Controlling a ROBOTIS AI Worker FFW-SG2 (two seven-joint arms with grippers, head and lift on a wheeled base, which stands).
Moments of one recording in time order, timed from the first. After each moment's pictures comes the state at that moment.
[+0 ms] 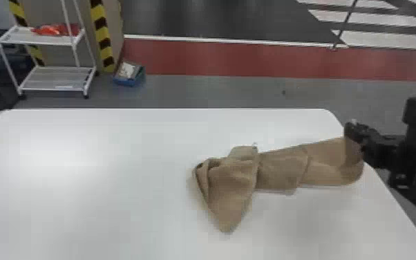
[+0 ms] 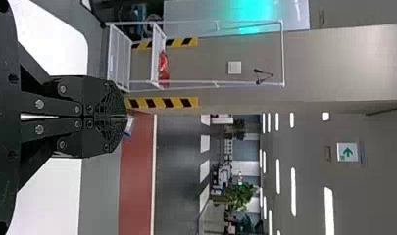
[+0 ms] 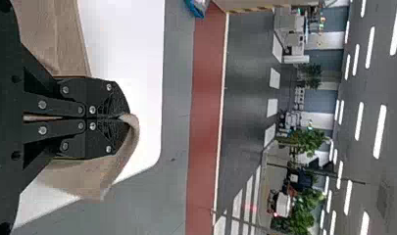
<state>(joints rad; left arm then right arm) 0.24 0.15 0.32 -2.40 0.25 0.71 0.00 0.03 -0.27 -0.31 -2.02 -0.12 0.83 0.22</state>
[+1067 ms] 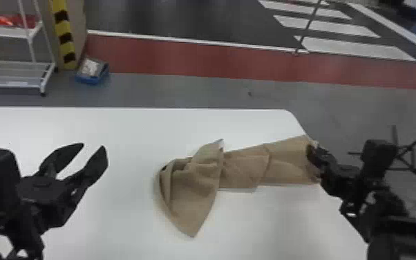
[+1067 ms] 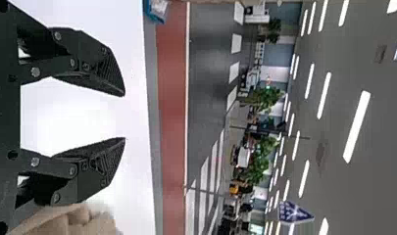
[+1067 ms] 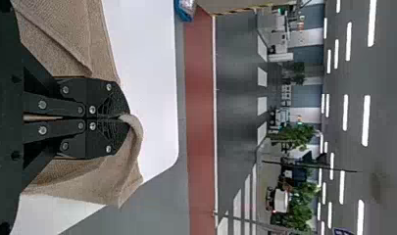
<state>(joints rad) 0.36 0.17 -0.12 -2.21 0.22 0.46 -0.08 0.21 -0.20 -0.41 -1.92 -0.18 0.50 0.28</state>
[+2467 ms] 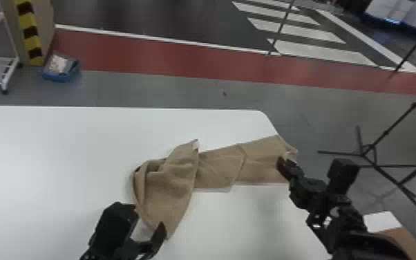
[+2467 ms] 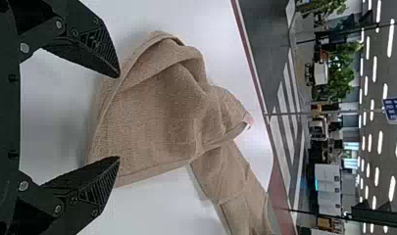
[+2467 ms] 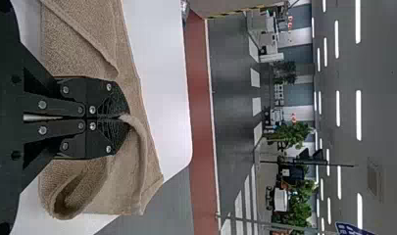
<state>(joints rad) 0.21 0.20 -0.57 -1.91 -0.04 0.54 -0.06 0.26 -0.17 -0.42 -1.82 -0.22 0.35 0.30</state>
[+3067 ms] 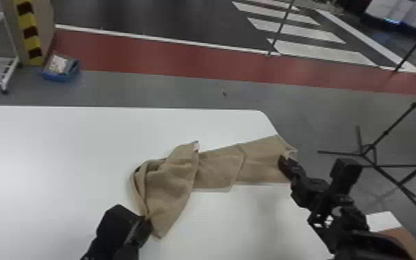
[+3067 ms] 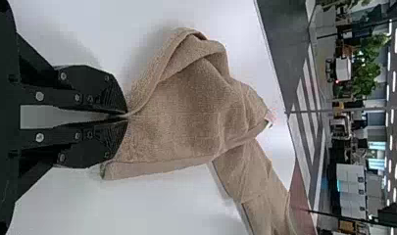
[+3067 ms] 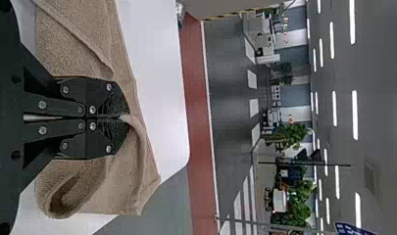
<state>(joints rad) 0.21 0.20 -0.56 -1.93 -0.05 0.62 -0.07 0.26 -0.18 -0.43 -1.82 -0.24 0.35 0.31</state>
